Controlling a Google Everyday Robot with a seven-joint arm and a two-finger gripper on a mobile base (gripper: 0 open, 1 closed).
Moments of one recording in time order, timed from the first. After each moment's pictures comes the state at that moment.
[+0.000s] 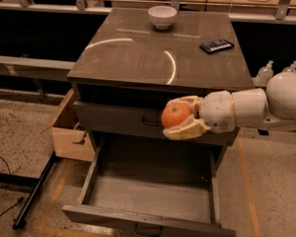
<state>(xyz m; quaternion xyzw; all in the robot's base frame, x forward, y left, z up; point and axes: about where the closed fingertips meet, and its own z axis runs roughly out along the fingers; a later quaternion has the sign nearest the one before) 0.513 -0.067 0.829 -0.55 0.62 0.34 0.45</state>
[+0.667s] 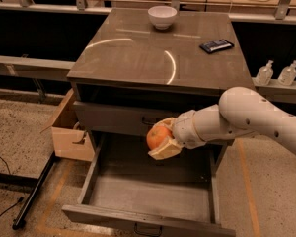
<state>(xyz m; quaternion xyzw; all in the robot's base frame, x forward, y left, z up) 0.522 -0.031 0.728 -0.60 0.68 0.23 0.36</state>
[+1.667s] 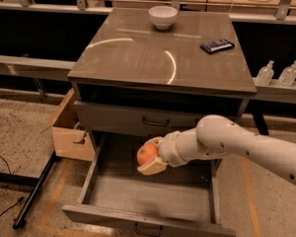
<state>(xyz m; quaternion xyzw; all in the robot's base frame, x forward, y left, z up) 0.523 -0.001 0.642 -0.58 0.70 0.23 0.35</state>
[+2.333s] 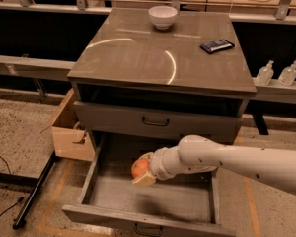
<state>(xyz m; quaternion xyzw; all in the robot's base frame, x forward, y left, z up) 0.532 0.022 0.544 -0.56 0.73 0.22 0.32</state>
